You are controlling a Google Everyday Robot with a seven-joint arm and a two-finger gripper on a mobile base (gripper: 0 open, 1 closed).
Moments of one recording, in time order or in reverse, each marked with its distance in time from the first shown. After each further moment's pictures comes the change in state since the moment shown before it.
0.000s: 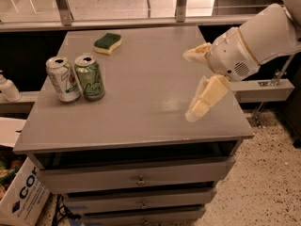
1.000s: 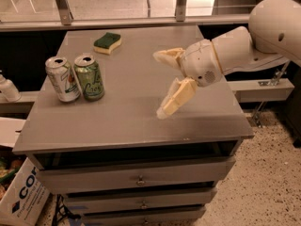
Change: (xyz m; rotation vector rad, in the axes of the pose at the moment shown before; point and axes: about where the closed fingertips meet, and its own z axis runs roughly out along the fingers) arm -0.040 -0.014 0.057 -0.072 -0.312 -0.079
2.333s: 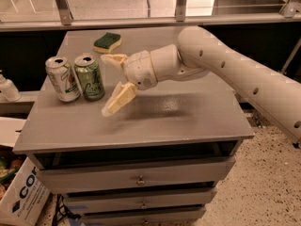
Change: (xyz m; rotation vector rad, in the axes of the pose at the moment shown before) arm -0.035 -0.040 0.141 -0.079 -0.228 -0.108
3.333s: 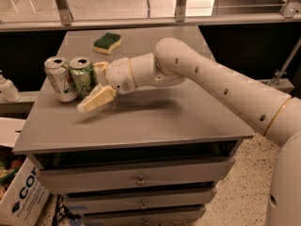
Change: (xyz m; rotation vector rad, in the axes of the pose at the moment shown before) arm 0.011 -0.019 0.063 -0.009 -0.064 0.077
